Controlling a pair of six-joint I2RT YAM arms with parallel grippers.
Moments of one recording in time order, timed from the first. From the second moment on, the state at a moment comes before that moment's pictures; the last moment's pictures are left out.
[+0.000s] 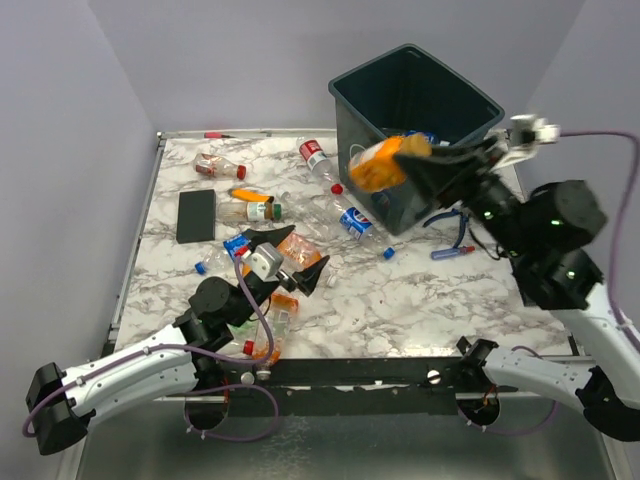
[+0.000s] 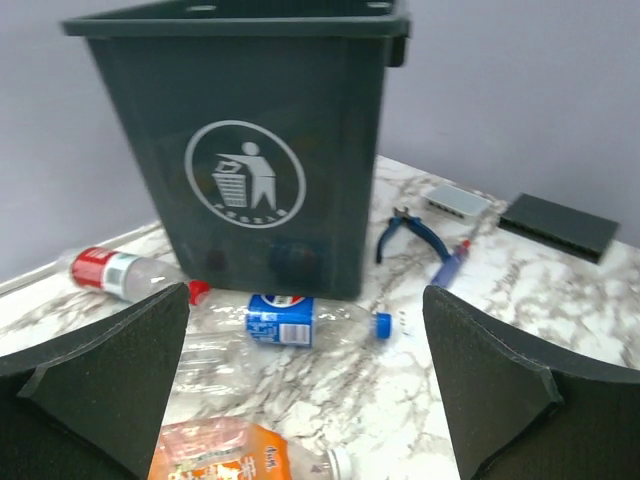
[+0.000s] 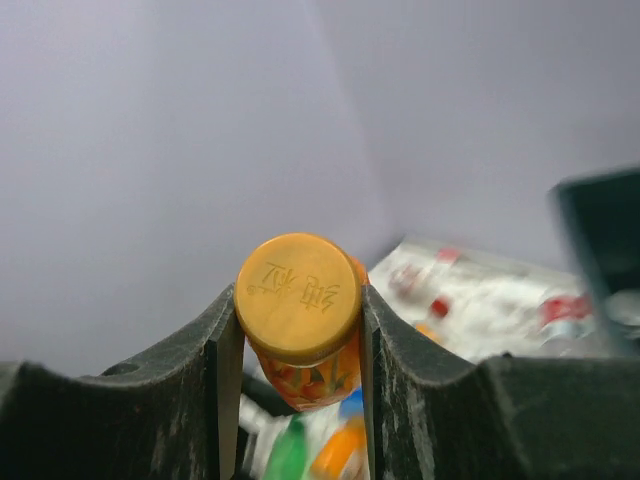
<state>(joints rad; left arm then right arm) -1.00 0.65 0.40 0.52 -0.17 0.08 0.78 0.94 1.31 -0.10 -0.06 0.39</state>
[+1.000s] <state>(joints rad) -1.00 0.64 0.43 0.44 -0.60 0.06 0.23 1.78 2.01 -0.37 0.39 0.37</state>
